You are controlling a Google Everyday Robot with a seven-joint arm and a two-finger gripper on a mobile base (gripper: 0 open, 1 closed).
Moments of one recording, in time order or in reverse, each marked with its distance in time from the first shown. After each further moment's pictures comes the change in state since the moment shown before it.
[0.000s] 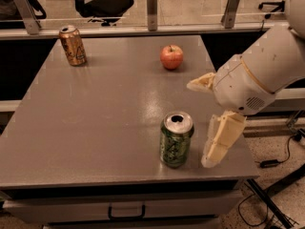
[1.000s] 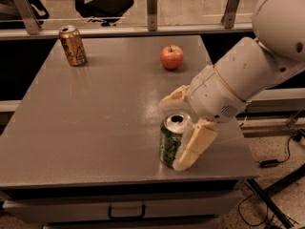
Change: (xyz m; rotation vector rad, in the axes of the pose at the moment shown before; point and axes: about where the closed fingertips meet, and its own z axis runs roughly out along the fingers) arm -0.041 0.018 0.035 -0.121 -0.127 -0.072
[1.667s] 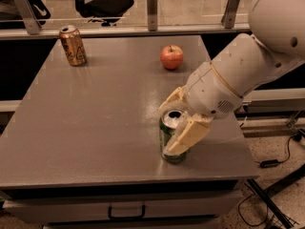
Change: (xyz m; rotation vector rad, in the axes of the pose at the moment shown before) arm -0.005 -0.006 0.000 -0.013 -0.015 0.017
